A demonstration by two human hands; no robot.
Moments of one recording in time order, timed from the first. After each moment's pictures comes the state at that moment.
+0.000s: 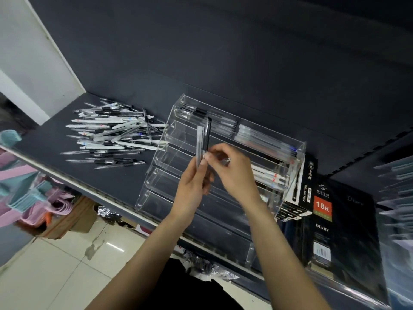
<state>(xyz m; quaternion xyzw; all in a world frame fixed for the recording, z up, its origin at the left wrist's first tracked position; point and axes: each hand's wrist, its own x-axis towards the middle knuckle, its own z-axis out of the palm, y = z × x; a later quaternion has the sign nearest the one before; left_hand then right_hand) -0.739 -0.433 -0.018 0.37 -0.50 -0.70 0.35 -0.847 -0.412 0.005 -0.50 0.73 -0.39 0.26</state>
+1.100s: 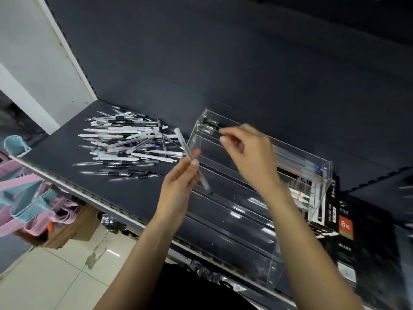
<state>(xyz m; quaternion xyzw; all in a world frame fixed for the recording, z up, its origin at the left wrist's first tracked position) -0.688 -0.497 -0.018 0.38 -0.37 -0.75 0.39 -0.847 -0.476 0.032 -0.60 0.73 -0.33 0.03</state>
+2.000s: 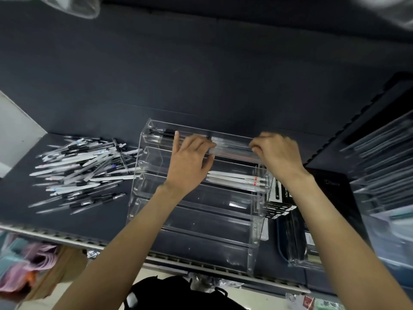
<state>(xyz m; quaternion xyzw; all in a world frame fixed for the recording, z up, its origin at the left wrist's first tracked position) -0.802 -0.522 -0.030 0.23 -0.94 -0.08 0.25 -0.973 -0.390 0.024 -0.51 0.86 -0.06 -0.02</state>
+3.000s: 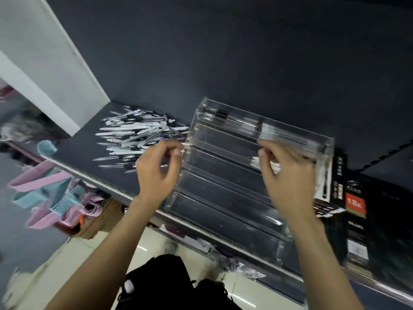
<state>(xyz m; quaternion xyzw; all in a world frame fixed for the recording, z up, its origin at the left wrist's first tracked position) -0.649 -0.510 -0.012 0.33 -0.78 -0.18 0.50 -0.849 -0.378 0.025 -0.54 0.75 -0.38 -0.09</state>
